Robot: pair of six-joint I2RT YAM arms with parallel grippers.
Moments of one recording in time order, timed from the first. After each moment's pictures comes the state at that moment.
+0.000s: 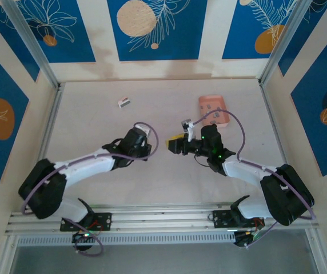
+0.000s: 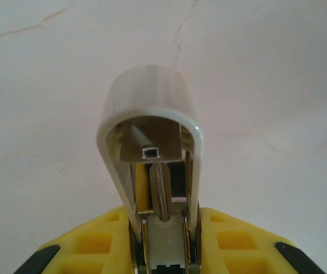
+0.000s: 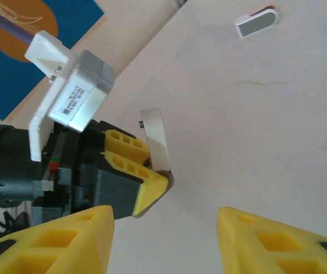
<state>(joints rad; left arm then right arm) -0.75 1.47 0.84 -0.23 -0.16 -0.36 0.54 1.31 0.53 0.44 -0.49 0.45</state>
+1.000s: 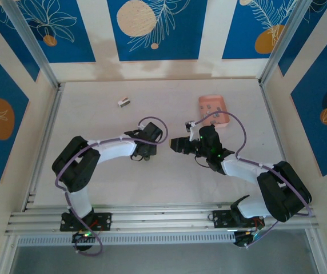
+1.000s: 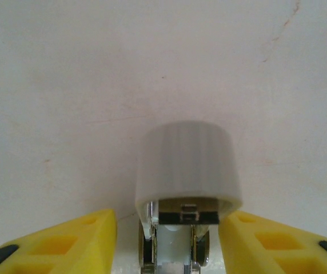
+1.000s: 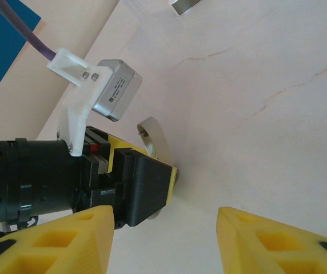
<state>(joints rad) -0.75 1.80 1.09 -0.44 -0.26 -0.66 0.53 1.35 0.54 0.36 -0.38 0.54</state>
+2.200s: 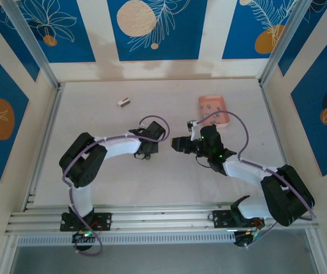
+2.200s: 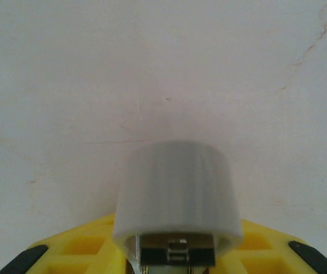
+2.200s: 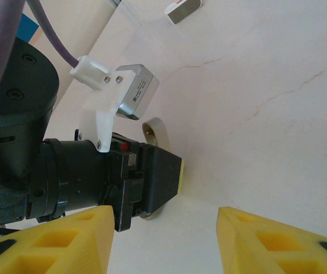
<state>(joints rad) -0.75 1.89 1.16 -0.45 -0.29 -0.72 0.53 1.31 0.53 0.33 -0.35 0.54</state>
